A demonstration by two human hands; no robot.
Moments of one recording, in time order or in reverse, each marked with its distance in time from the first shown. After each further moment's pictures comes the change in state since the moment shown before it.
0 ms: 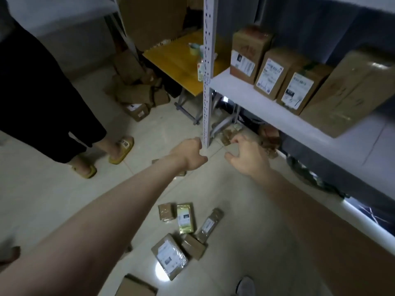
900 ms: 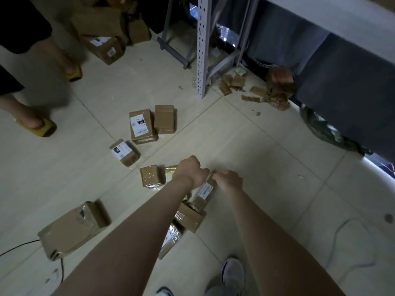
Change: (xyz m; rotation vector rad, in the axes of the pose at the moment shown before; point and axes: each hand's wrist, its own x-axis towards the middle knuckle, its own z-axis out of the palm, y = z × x) left_hand 0.055 -0.111 0.311 -0.341 -0.196 -0.312; right_hand -0.045 0.145 0.373 0.264 -0.452 0.785
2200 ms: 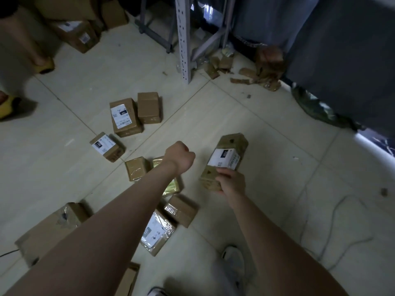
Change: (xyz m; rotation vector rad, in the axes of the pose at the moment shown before) left_hand 0.032 -0.018 0.029 -0.166 0.012 0.003; right_hand 0.017 0.078 0.033 0.732 0.118 0.055
